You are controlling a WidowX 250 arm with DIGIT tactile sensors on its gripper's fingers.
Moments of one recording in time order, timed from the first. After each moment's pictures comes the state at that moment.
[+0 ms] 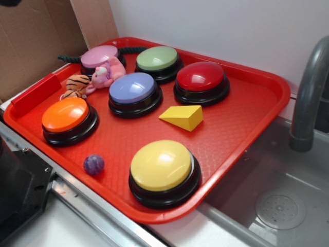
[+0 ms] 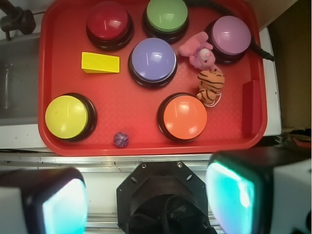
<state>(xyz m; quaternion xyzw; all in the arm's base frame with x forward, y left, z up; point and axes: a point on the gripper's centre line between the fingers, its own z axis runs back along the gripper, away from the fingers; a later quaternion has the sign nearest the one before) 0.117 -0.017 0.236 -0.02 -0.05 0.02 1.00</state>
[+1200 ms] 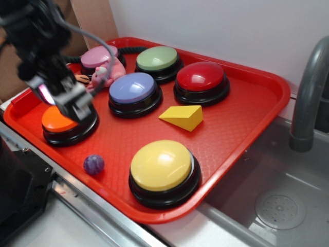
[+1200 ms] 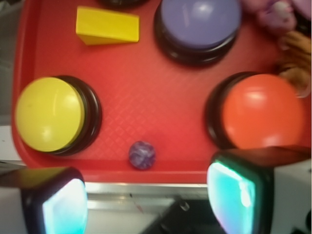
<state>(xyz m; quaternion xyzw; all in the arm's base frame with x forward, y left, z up) 0.131 -0.052 0.097 -0.08 -0.04 0.01 1.00</state>
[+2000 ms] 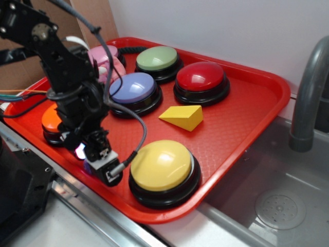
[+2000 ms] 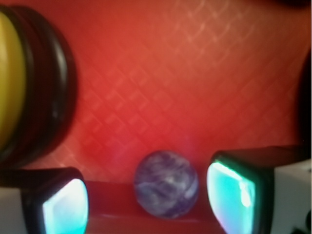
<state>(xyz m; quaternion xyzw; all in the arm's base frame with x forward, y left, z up) 0.127 -0.068 0.023 -0.07 0.01 0.00 1.00</state>
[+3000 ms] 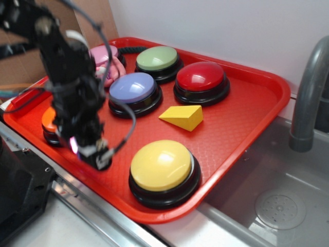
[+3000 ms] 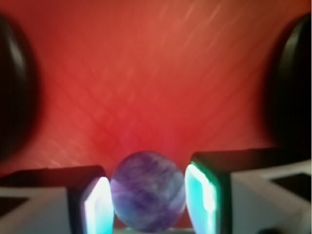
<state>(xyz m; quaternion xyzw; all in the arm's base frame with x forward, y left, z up) 0.139 -0.052 0.049 -0.05 0.02 0.04 1.00</state>
